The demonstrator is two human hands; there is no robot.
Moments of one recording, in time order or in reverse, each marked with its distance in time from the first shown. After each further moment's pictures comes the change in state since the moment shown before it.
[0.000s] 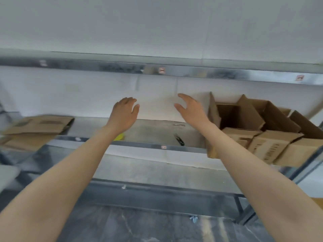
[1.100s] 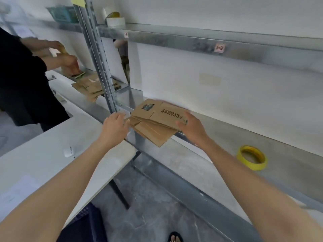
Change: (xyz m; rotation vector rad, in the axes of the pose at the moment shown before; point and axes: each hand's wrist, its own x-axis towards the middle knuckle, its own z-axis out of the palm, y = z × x) left_hand -0.101 -0.502 -0.164 0.300 0.065 -0.609; right_hand 0.141 -0.314 0.457 0.289 -0.496 -0.130
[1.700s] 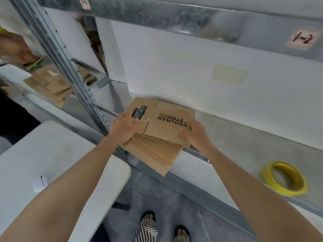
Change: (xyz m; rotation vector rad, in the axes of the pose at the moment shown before) left_hand 0.188 -0.026 0.123 -0.068 -0.371 -0.013; right_hand 0.131 0.067 0.068 0.103 0.003 0.381
